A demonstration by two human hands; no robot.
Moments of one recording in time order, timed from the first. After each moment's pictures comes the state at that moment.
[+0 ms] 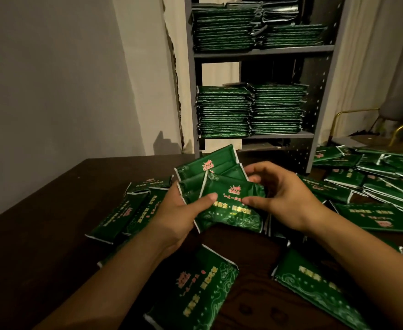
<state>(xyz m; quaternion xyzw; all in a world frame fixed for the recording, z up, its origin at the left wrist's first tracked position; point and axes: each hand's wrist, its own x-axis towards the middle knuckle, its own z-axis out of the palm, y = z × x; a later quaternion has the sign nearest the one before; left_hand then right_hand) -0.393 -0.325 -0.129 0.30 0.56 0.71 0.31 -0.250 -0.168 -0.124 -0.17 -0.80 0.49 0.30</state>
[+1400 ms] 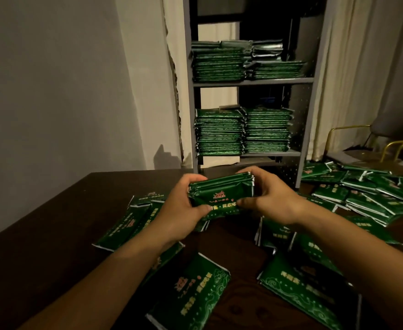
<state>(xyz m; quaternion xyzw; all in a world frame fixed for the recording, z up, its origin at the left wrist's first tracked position) -0.393 -0.333 -0.096 0.44 0.70 0.54 0.17 -0.245 -0.177 -0.080 -0.17 -0.82 0.50 0.23</state>
